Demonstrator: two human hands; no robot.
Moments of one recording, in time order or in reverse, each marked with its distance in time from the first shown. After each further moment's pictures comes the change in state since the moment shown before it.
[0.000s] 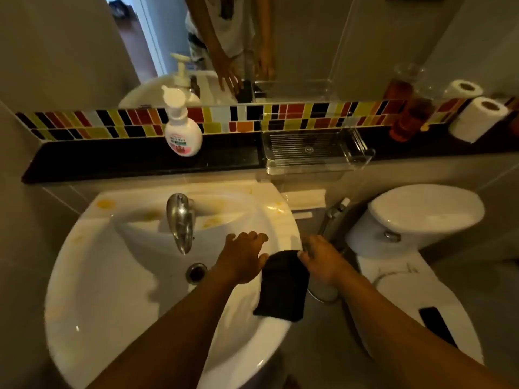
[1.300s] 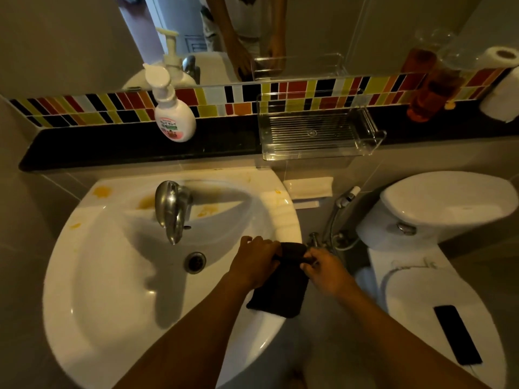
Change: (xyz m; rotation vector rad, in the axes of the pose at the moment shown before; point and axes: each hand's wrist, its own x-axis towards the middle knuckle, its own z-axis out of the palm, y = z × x) left_hand 0.015 0.040 0.039 -0.051 0.005 -0.001; right_hand 0.004 0.055 0.024 0.162 -0.012 -0.043
